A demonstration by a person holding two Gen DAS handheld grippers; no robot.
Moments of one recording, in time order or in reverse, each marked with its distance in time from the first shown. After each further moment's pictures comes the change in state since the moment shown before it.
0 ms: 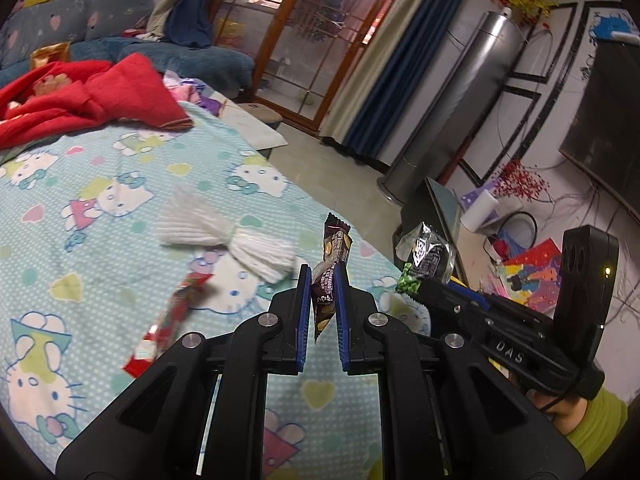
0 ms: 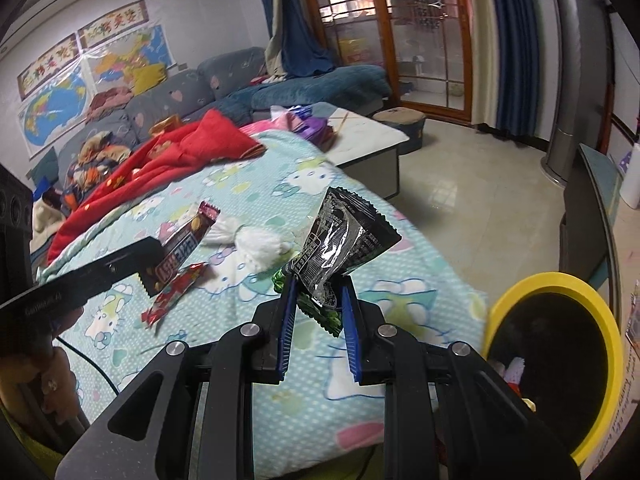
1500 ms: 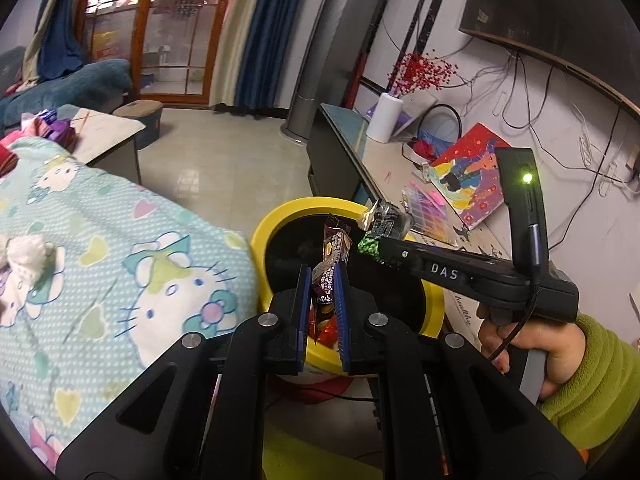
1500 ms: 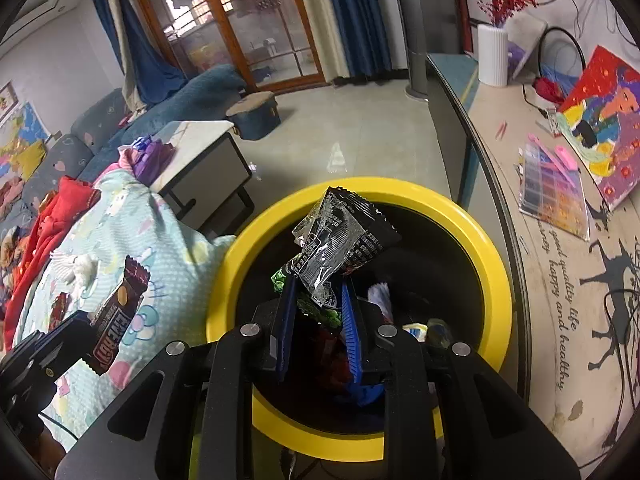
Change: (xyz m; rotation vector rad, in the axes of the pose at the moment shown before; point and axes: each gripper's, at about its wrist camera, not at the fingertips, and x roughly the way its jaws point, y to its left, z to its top) left arm 0.097 -0.179 -0.069 0.358 0.171 -0.214; right arm -0.056 -0.192 -0.082 0.401 0.046 -0.306
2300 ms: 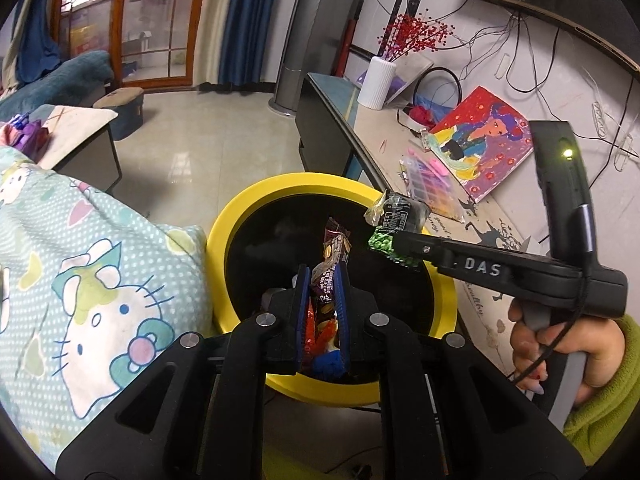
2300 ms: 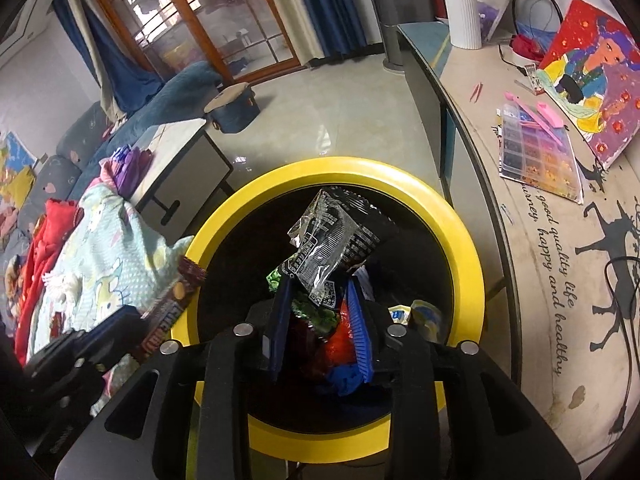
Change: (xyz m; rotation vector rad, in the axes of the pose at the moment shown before) left arm 0.066 -0.018 0.006 0.046 0.107 -0.005; right arm 0.008 -0.046 0.006 0.116 0.056 0.003
